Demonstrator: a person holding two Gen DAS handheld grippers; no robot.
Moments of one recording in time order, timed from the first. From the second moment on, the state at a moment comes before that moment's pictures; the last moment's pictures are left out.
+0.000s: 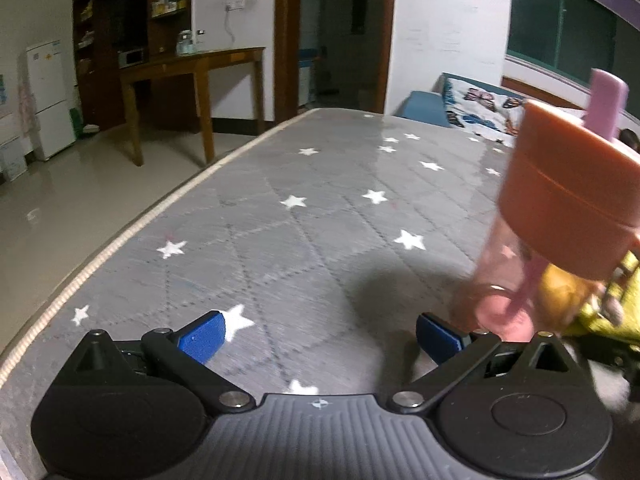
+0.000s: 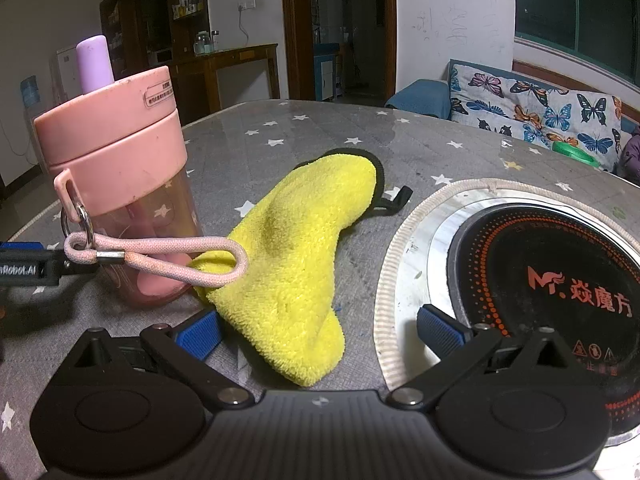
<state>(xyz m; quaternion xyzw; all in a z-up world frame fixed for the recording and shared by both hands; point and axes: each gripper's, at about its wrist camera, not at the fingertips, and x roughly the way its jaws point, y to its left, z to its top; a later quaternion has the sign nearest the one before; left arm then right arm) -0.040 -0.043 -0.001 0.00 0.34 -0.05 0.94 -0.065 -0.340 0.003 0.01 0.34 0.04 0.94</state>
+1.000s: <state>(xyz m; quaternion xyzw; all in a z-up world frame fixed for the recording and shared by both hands) -0.020 -0.032 -0.007 0.01 0.33 0.00 0.94 -0.067 -0.336 0.002 0.01 0.34 0.03 0.94</state>
